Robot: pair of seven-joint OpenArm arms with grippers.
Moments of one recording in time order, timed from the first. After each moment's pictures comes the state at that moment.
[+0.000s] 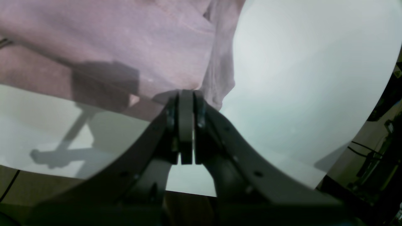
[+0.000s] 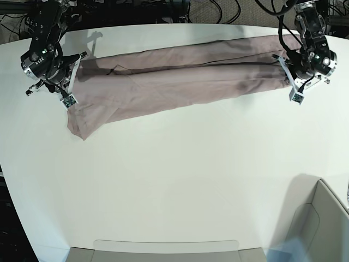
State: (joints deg) left arm 15.4 -16.7 -26.7 100.4 -10.3 -36.7 68.5; right arm -12.2 11.4 18.9 116.9 5.4 44.4 -80.6
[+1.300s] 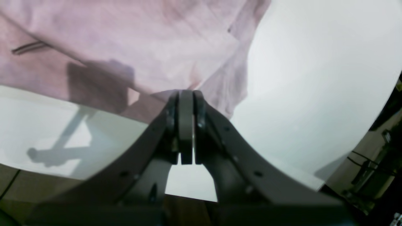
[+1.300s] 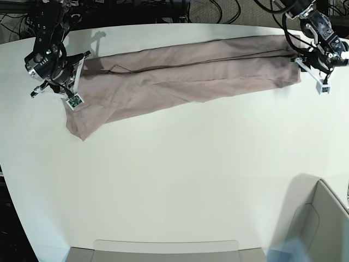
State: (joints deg) left arm 7.9 -11.1 -47.7 92.5 -10.1 -36.3 77.8; right arm -12.3 11.8 15.6 116.7 4.9 44.5 -80.6
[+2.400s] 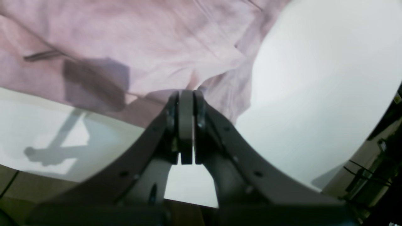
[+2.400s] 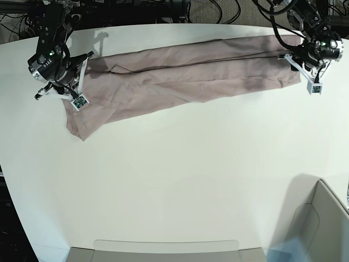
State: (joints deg) left arm 11.8 -3.3 -45.9 108.8 -9.9 -36.5 78.8; right arm -11.8 11.8 13.7 116.5 4.9 44.5 -80.8
